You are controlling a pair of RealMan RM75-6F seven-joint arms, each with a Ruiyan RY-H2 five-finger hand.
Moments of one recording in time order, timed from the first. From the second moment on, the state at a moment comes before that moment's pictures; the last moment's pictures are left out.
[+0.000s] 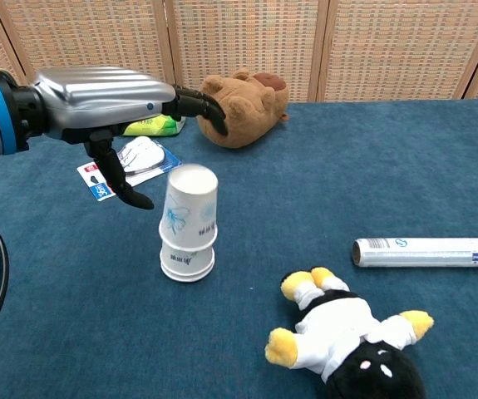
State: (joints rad) left arm -0.86 -1.30 -0.11 -1.79 1.34 0.89 0.42; right arm 0.03 -1.10 0.16 -1.59 -1.41 1.56 0.04
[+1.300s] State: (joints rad) left arm -0.20 -1.17 0.01 -1.60 1.31 1.60 0.04; right arm 0.03 -1.09 0.13 -1.62 -1.48 1.58 0.04
